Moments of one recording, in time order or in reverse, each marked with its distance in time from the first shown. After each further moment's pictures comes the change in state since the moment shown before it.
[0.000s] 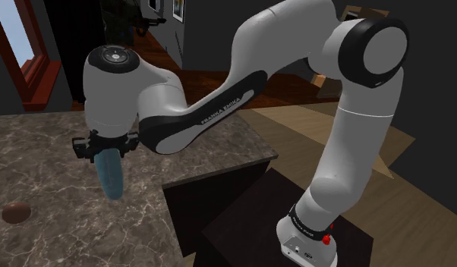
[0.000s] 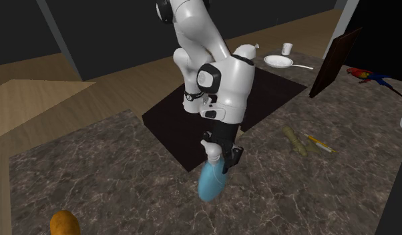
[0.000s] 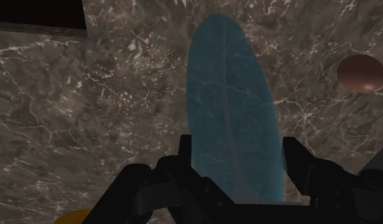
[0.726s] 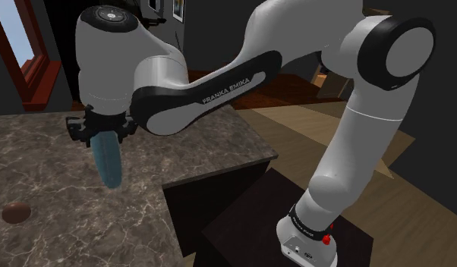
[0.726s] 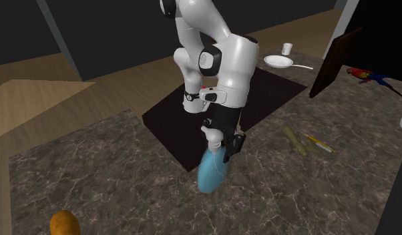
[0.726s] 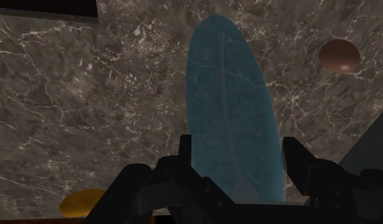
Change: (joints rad) arm -0.050 -0.090 0.055 0.047 0.142 -0.080 -0.117
